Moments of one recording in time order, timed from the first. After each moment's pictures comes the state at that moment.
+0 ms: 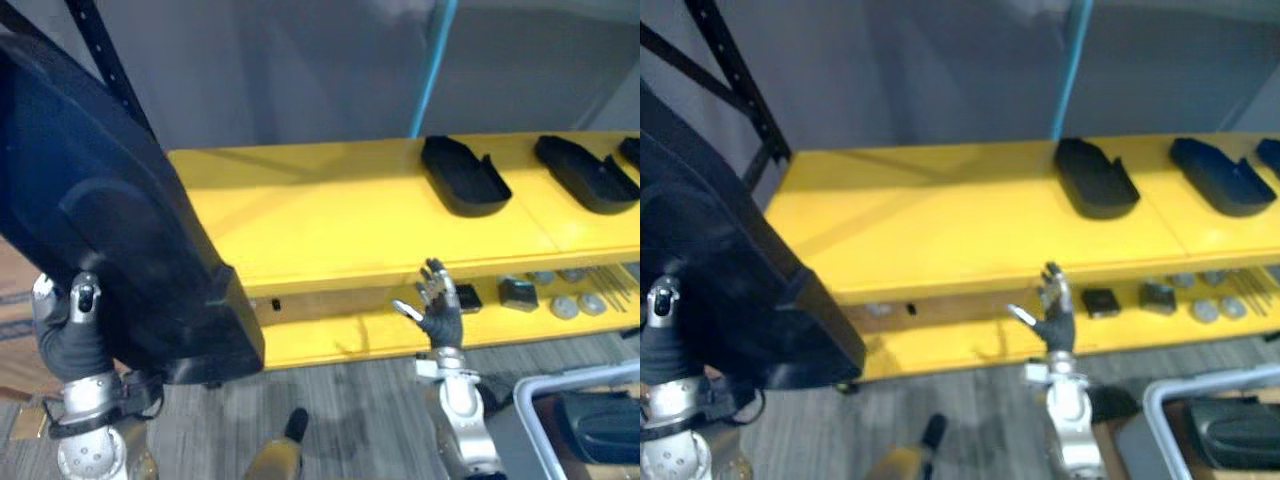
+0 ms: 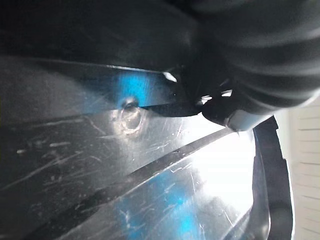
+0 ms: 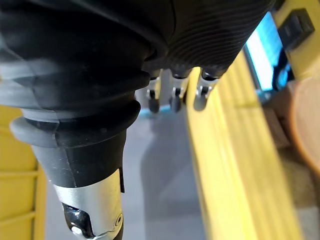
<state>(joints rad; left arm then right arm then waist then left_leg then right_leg) 0.27 0.14 0.39 -0.50 -0.31 -0.54 -0.05 0.05 -0.06 0.13 0.09 0.21 -0.40 -0.15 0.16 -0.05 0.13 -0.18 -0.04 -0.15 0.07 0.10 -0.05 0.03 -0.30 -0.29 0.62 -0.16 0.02</state>
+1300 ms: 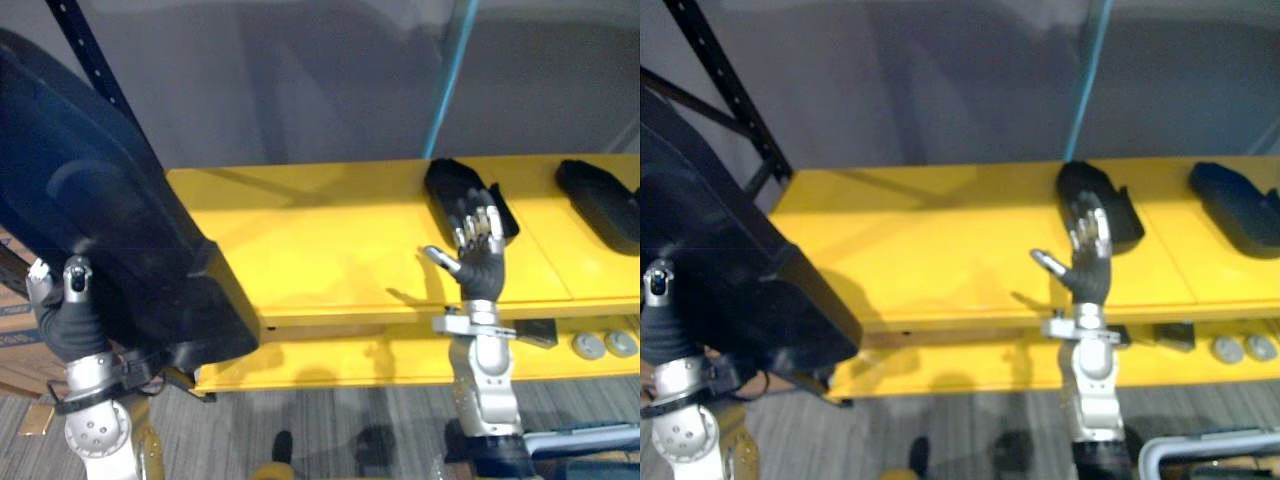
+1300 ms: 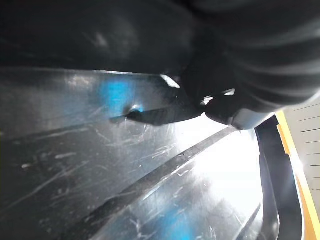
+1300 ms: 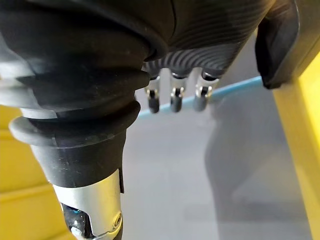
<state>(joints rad) 0.20 0.10 0.39 -0.41 -0.26 -0.47 0.00 -0.08 -0.09 -0.02 -0.07 0.24 -0.37 -0.06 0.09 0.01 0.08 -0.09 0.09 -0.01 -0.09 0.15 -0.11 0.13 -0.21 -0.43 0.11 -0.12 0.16</state>
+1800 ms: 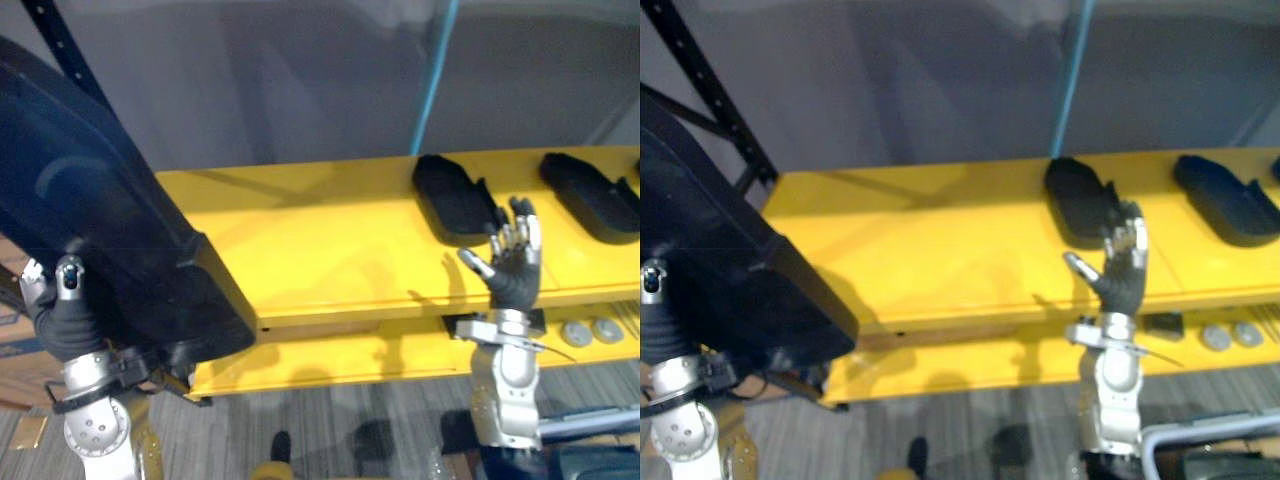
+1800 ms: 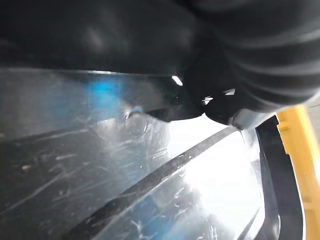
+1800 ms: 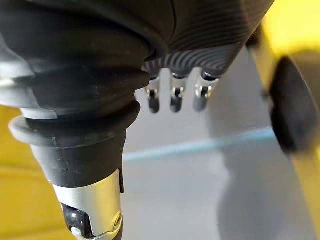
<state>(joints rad) 0.20 0.11 0.39 -0.45 -0.26 -0.33 0.08 0.03 -0.10 -0.21 -0.21 0.27 -0.33 -0.08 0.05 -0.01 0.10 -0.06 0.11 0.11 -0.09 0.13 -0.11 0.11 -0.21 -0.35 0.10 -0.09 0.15</state>
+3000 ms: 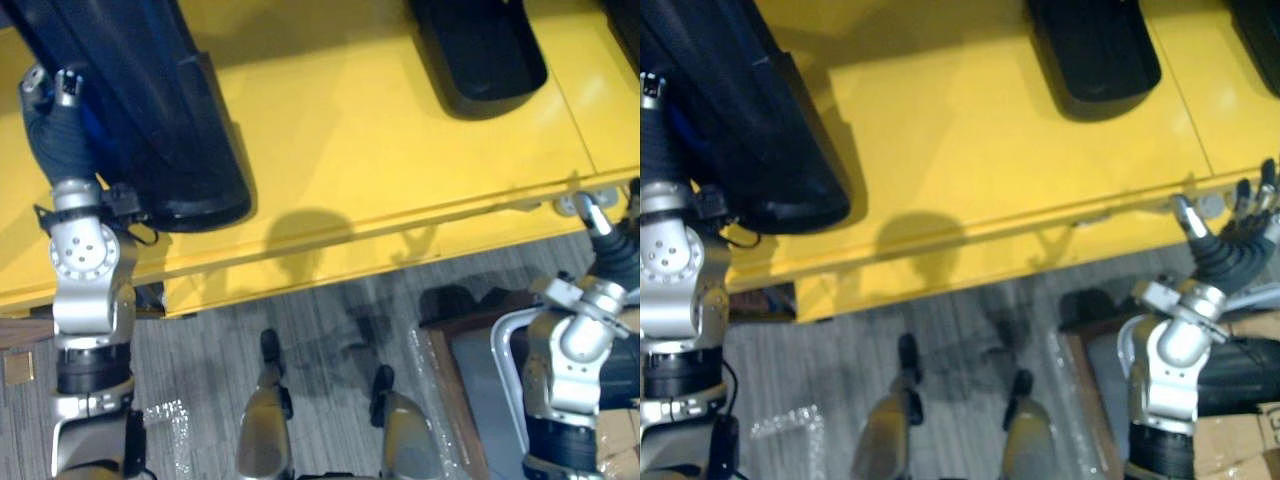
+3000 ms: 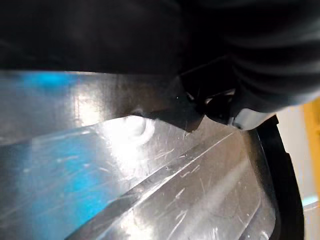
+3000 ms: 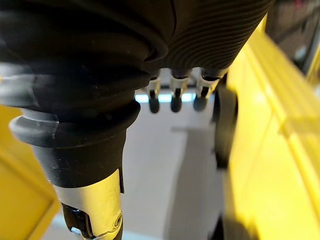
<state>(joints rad) -0.58 0.61 0.20 0.01 -0.39 0.02 0.26 -0.07 -0.27 -0.34 -0.19 0.20 -0.35 -0.51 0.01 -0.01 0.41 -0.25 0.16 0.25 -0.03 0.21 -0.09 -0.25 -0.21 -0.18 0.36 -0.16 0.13</state>
